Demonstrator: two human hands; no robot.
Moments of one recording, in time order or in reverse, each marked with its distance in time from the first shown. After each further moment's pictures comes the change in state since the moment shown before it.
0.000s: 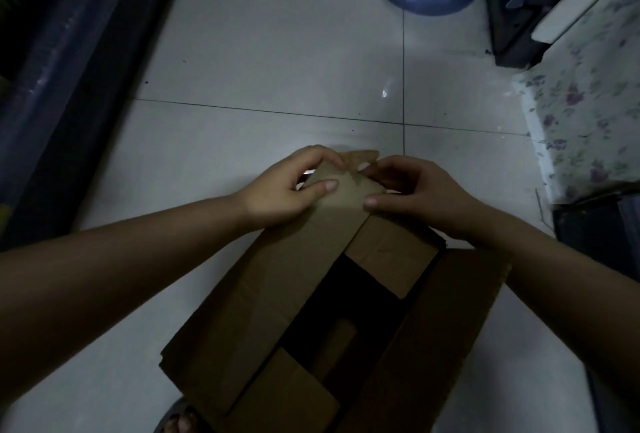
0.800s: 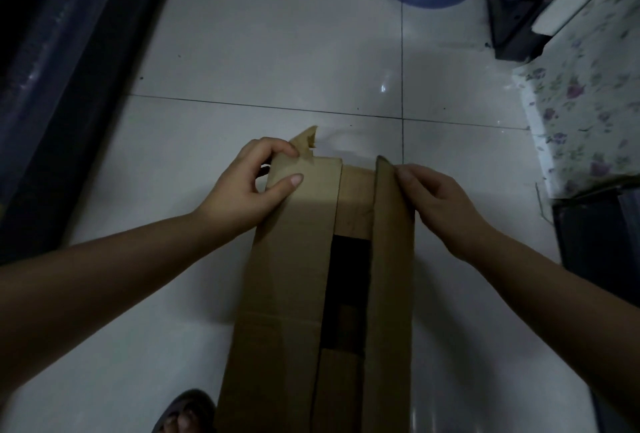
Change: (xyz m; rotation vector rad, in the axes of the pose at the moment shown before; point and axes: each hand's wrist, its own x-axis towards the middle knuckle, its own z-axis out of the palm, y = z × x) left_hand -0.033 -0.013 -0.012 -0.055 0.270 -0.106; right_hand -0.022 0.014 0.007 0.059 0.190 0.015
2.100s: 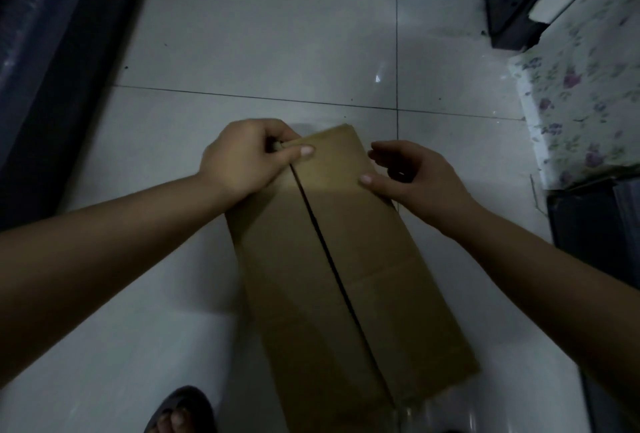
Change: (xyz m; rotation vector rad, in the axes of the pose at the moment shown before) left_hand 0.038 0.020 0.001 0.418 0.021 -0.059; right_hand 0.014 -0.012 0.006 -0.249 0.039 -0.008
